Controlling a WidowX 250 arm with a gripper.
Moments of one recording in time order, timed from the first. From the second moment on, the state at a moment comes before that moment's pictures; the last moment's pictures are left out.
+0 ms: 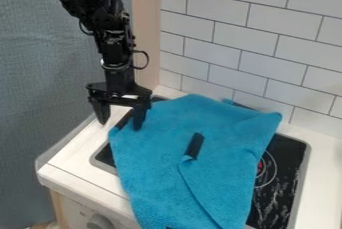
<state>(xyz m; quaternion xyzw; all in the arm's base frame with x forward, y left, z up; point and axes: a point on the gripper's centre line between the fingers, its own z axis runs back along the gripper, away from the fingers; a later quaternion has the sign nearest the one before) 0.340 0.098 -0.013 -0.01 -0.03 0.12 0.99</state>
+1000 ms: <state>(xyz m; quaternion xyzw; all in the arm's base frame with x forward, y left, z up) 0.341 0.101 -0.014 0.00 -0.04 0.13 0.99</state>
